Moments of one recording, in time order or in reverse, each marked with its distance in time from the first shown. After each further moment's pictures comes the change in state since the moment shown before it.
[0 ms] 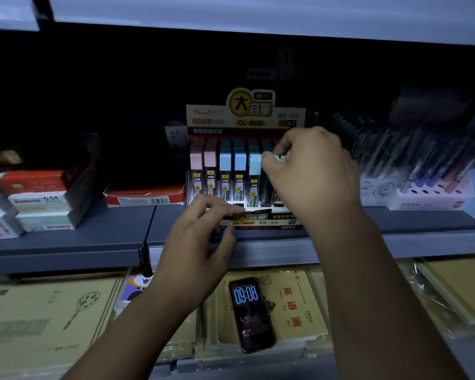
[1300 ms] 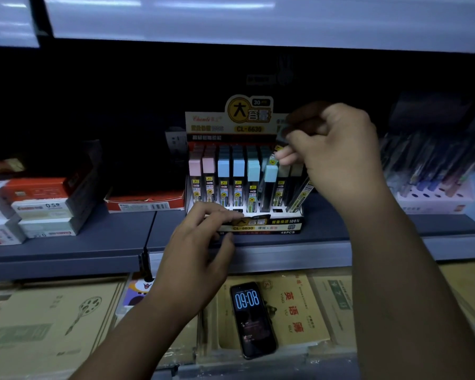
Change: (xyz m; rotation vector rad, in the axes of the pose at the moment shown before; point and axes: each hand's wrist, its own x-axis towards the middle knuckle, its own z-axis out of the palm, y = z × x) left_hand -0.001 -0.001 0.001 0.016 -0.012 -0.014; right_hand 0.023 0.025 -0.015 0.753 -0.018 -0.001
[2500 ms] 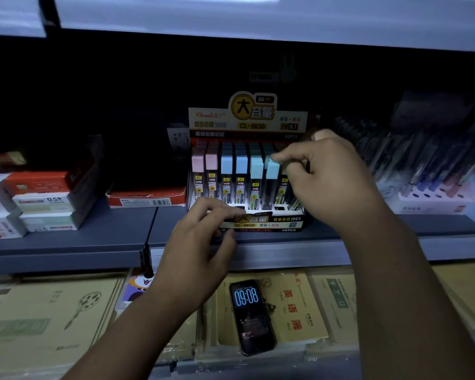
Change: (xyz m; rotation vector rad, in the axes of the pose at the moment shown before) left_hand 0.001 -0.002 0.000 -0.011 -0.003 0.001; right_hand -0.018 0.012 0.002 -0.553 -0.153 -0.106
